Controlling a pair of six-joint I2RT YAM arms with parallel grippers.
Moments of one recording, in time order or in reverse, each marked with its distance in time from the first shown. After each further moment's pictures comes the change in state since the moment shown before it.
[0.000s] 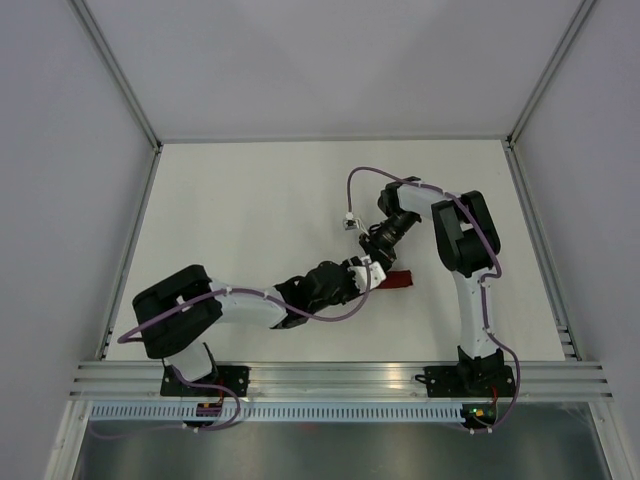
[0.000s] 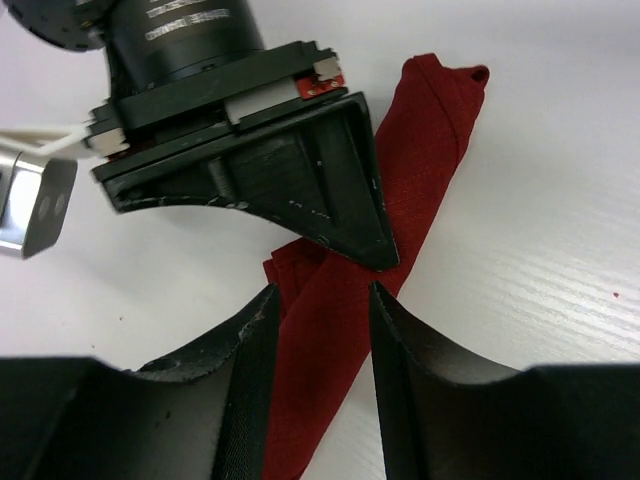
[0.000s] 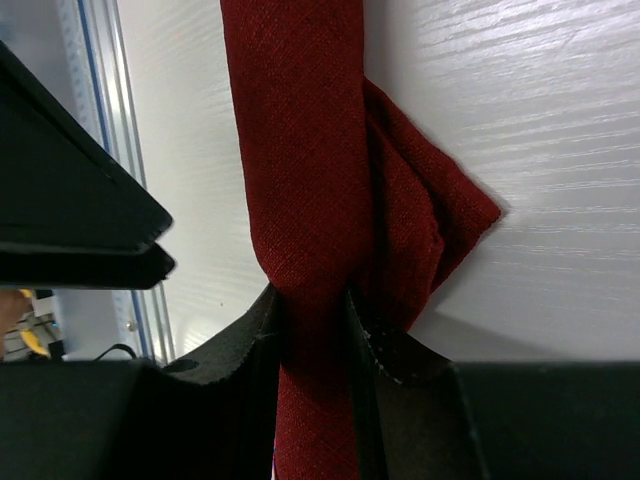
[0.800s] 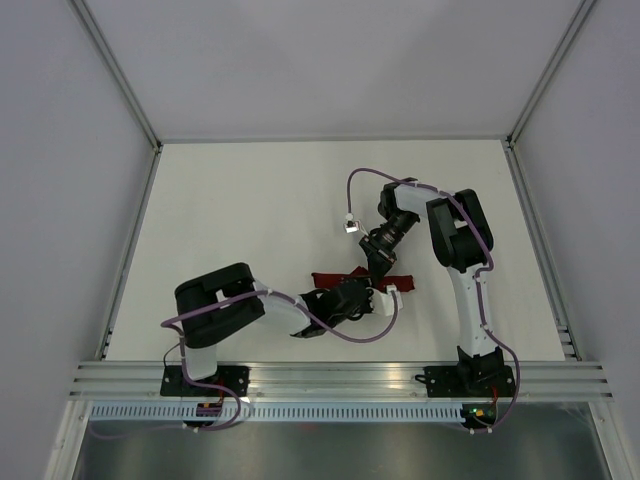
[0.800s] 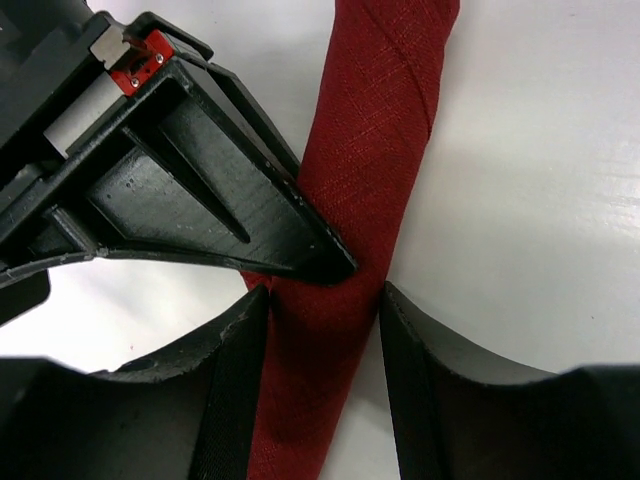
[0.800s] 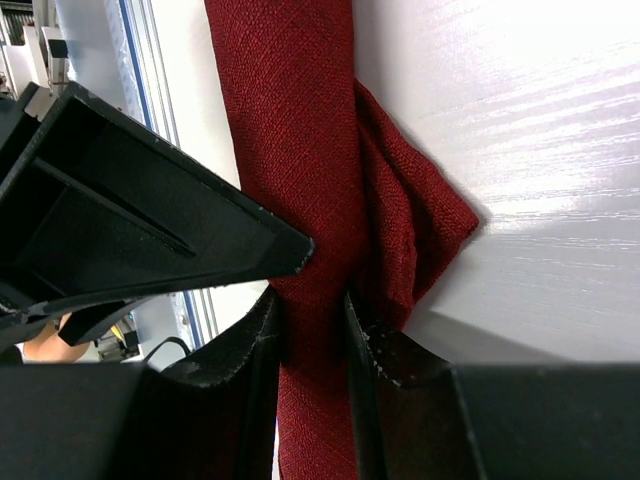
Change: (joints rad) left arm -0.114 0.238 0.085 0.016 -0.152 0.286; right arm -0.008 0.089 0.065 -0.125 -0.018 0.034
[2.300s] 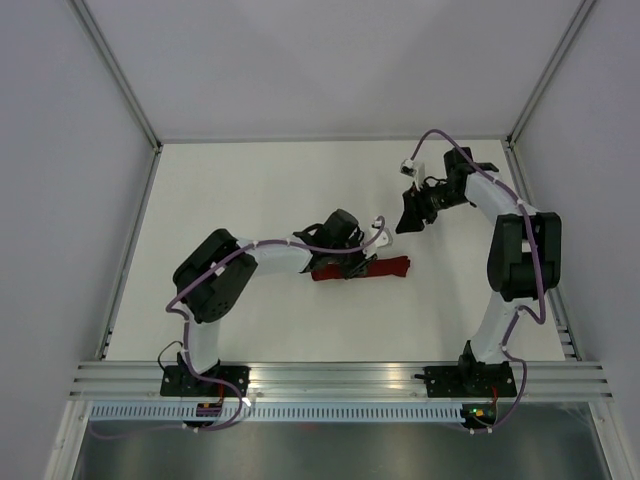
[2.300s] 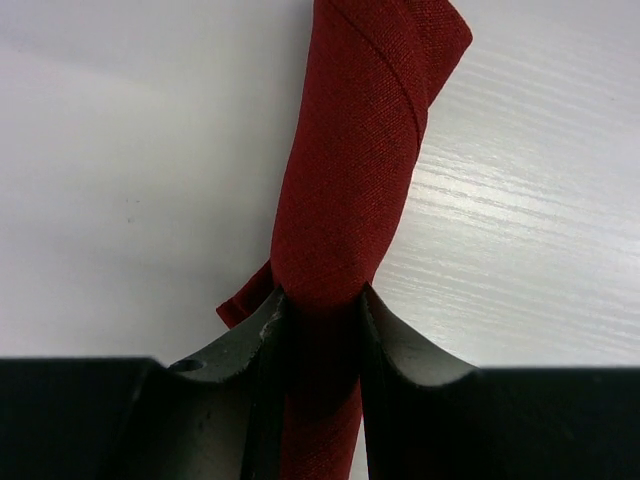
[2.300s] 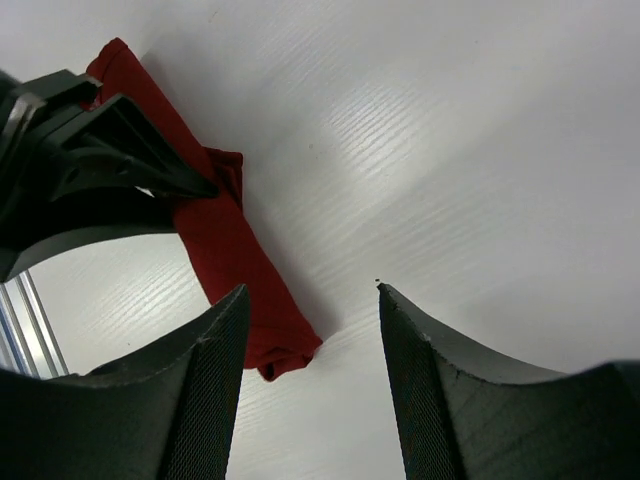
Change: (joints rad) left arm 0.339 0.072 0.365 -0.551 0.608 -0.255; right arm -0.291 -0.403 -0.156 0.525 0.031 0.308
